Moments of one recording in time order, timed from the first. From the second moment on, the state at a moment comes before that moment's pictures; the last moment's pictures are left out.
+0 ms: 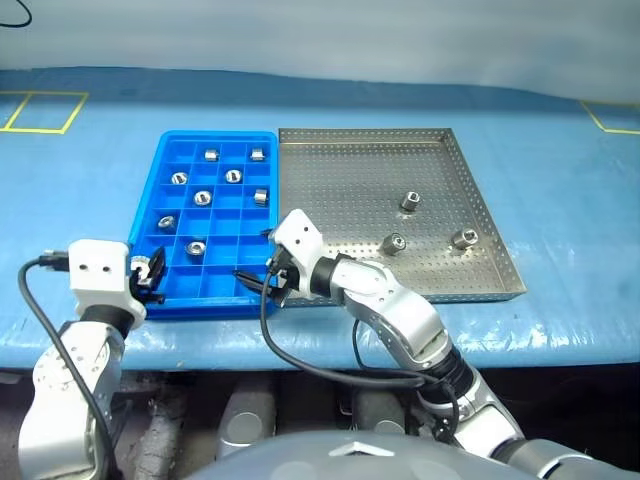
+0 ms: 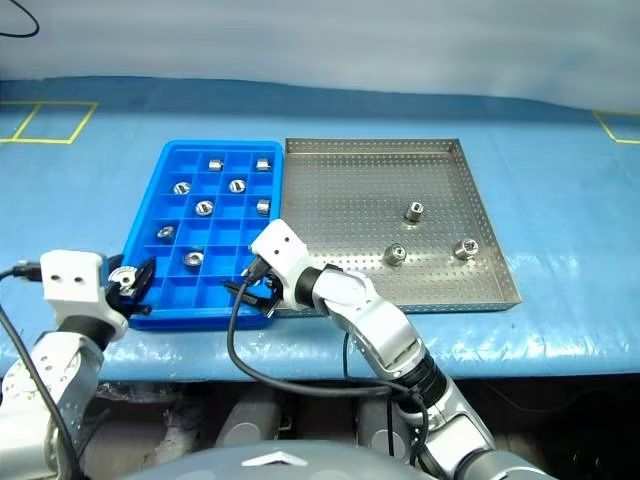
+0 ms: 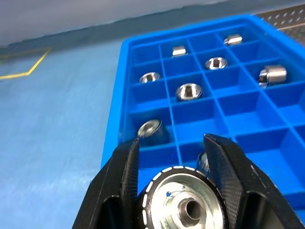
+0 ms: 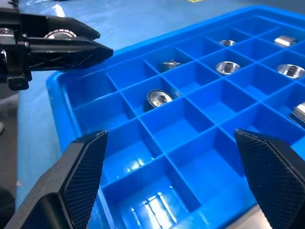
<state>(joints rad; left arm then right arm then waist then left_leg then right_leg) 0.31 0.27 0.38 -0.83 -0.15 0.82 -0.19 -0.35 -0.09 0.51 -0.31 0.21 0.70 0.46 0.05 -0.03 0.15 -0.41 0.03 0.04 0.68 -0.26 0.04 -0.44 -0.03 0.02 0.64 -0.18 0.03</state>
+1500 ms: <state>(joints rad) -0.10 0.29 -0.20 -0.45 -0.21 0.55 -0.45 -0.18 -0.16 0.14 -0.46 0.12 0.89 0.14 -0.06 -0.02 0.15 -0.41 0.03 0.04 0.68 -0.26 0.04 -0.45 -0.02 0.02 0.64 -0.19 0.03</state>
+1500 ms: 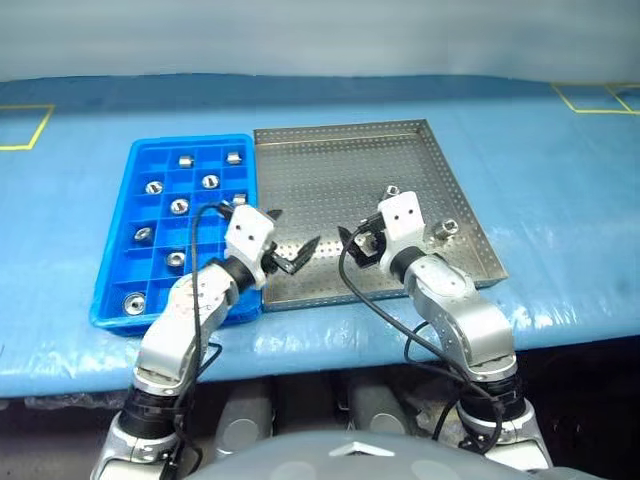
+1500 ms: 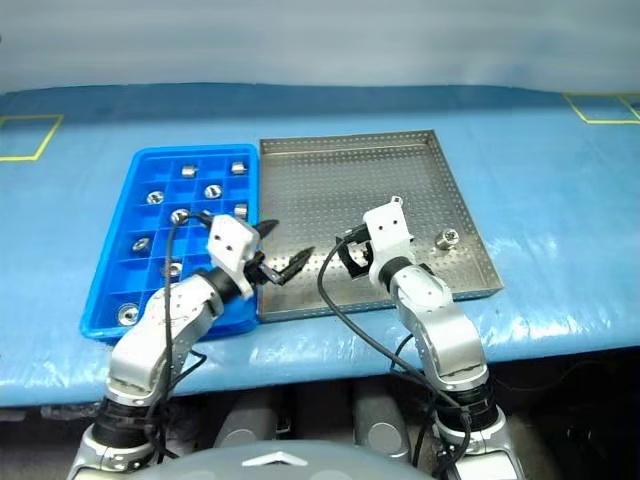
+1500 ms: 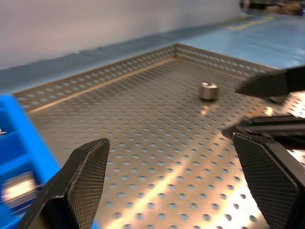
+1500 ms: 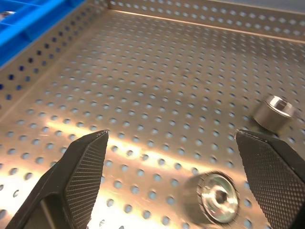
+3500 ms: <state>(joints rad) 0.44 0.26 0.15 -0.91 -0.25 0.58 -0.20 -0.70 0.14 0.37 0.45 0.10 0.39 0.33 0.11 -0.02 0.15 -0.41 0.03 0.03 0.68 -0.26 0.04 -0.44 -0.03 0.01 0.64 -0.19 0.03</state>
